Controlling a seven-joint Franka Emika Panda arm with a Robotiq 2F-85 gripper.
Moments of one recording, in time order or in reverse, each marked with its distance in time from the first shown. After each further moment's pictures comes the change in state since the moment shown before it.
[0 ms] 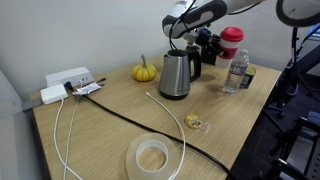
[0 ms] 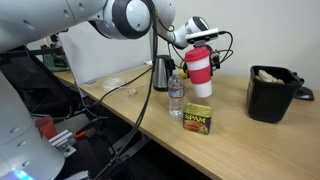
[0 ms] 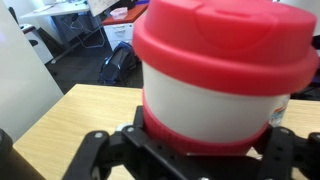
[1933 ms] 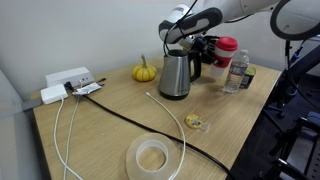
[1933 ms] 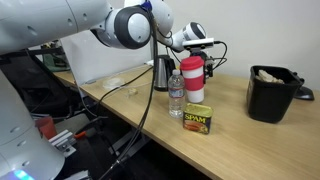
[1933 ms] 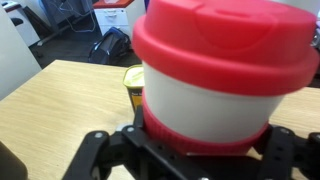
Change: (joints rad) arm 0.020 0.084 0.005 0.090 0.081 0.009 -0.010
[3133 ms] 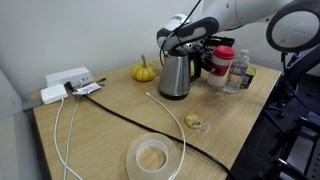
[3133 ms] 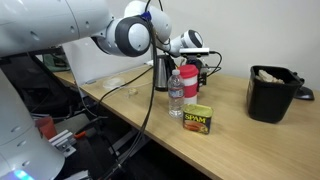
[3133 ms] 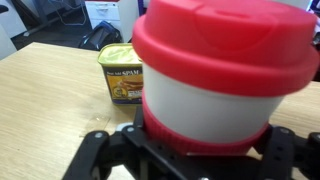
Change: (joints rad) arm 0.021 0.072 -0.023 0.050 0.084 -0.003 -0.004
